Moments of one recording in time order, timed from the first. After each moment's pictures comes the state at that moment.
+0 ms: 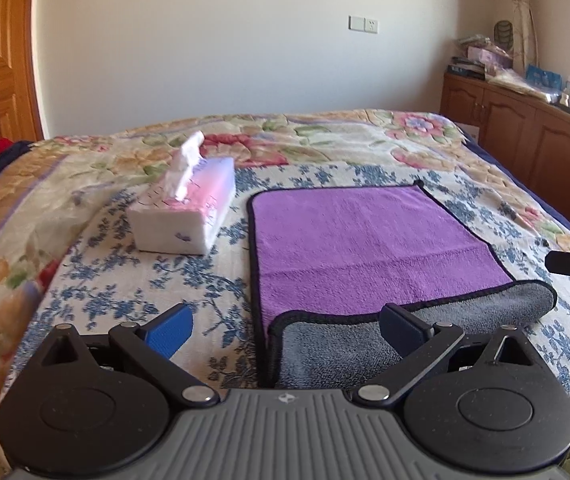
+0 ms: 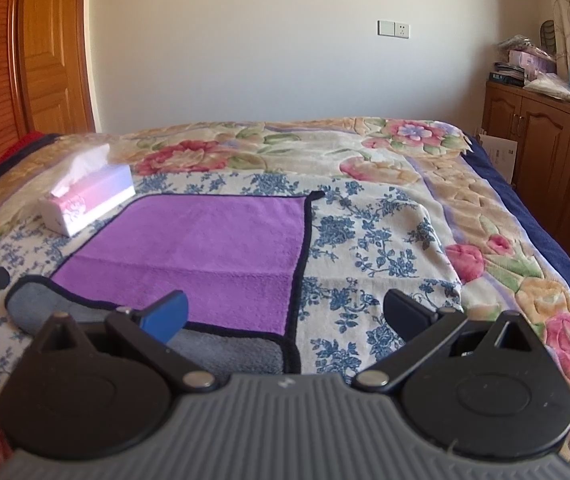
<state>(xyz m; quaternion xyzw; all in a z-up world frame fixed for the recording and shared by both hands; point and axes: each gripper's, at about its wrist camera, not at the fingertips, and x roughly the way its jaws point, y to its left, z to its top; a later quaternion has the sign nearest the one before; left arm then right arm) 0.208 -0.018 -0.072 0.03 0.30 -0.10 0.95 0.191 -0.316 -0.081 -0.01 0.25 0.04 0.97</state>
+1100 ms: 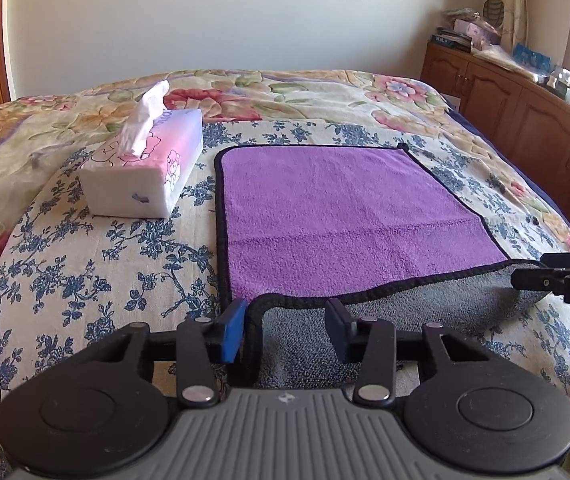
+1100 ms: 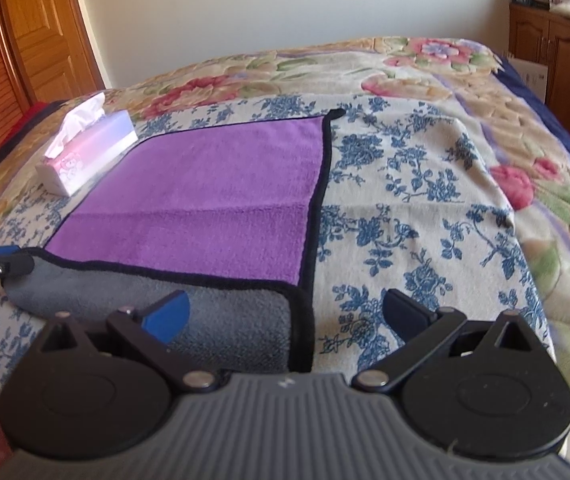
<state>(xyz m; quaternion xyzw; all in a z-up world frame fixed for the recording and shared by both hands) 0.239 -0.019 -0.095 0.01 0.36 -0.14 0.92 0.224 -0.323 -0.111 0.04 0.36 0.08 0.93</state>
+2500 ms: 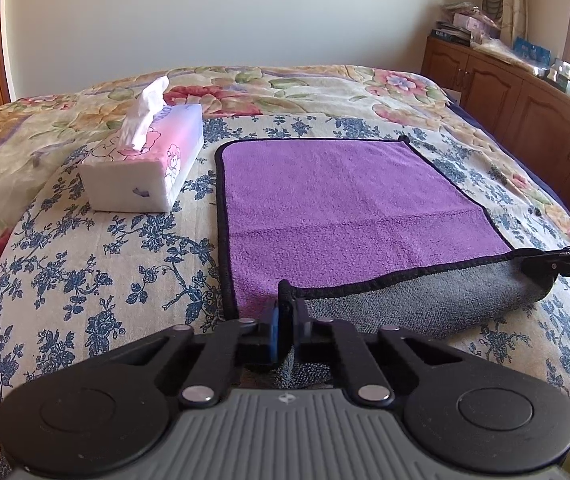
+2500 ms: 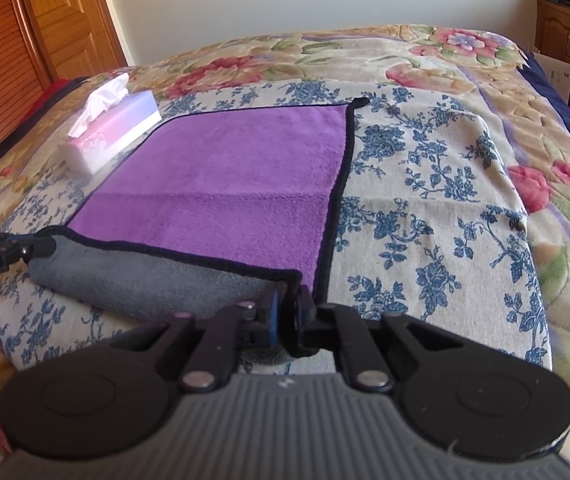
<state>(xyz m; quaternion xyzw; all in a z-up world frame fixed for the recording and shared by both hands) 0.236 -0.020 -0.097 0.02 0.36 -0.14 0.92 0.222 -0.322 -0.101 0.02 0.38 0.12 0.92</state>
